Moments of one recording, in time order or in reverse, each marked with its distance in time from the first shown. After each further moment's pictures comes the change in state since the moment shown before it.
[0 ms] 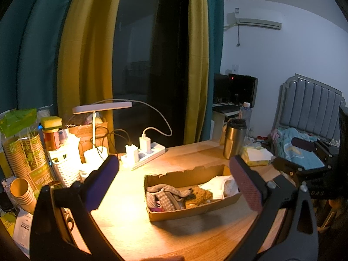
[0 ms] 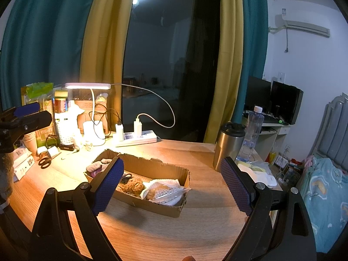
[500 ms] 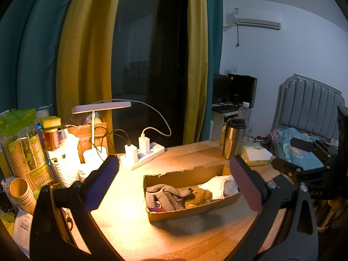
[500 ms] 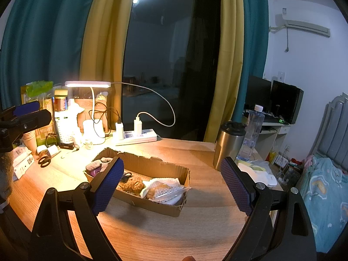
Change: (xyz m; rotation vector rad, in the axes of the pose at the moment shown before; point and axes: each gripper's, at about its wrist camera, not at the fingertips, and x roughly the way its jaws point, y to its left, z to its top) left arm 0.000 0.000 0.000 0.000 0.000 -0.001; right arm 0.000 0.000 -0.001 0.000 0.003 -0.001
